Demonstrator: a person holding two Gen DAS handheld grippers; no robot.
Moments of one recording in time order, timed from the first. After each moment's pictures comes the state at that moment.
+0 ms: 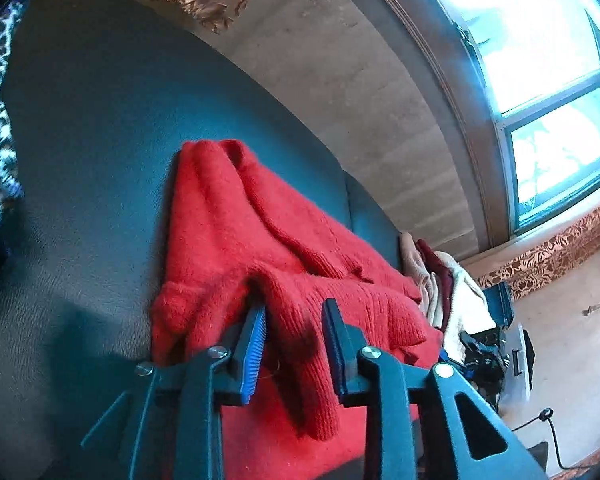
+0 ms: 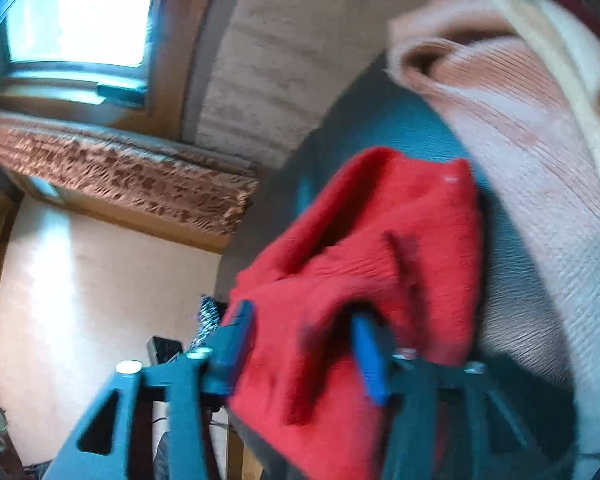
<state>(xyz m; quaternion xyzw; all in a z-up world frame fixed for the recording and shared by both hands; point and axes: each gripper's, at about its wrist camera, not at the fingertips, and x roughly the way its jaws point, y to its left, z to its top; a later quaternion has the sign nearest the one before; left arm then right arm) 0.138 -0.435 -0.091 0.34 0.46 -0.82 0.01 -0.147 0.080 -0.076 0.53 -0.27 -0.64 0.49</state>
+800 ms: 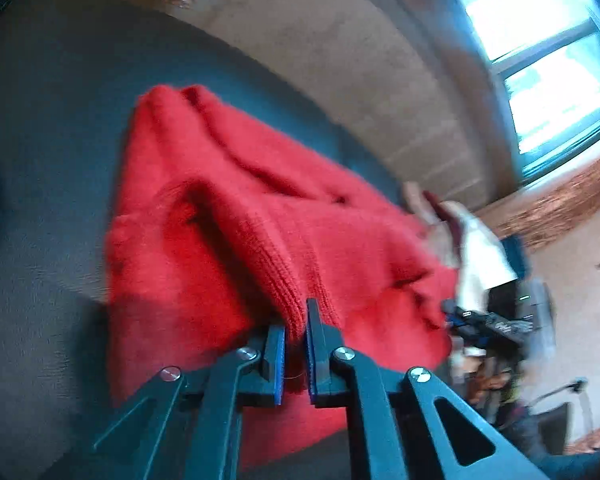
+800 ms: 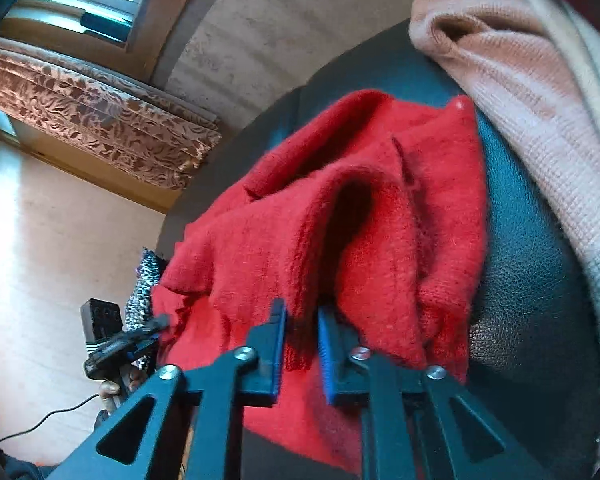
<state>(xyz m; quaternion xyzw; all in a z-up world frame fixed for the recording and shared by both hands) 0.132 -0.399 -0.093 0.38 0.41 -0.83 -0.03 -0.104 0.043 -0.087 0.55 -0.18 -0.67 0.46</state>
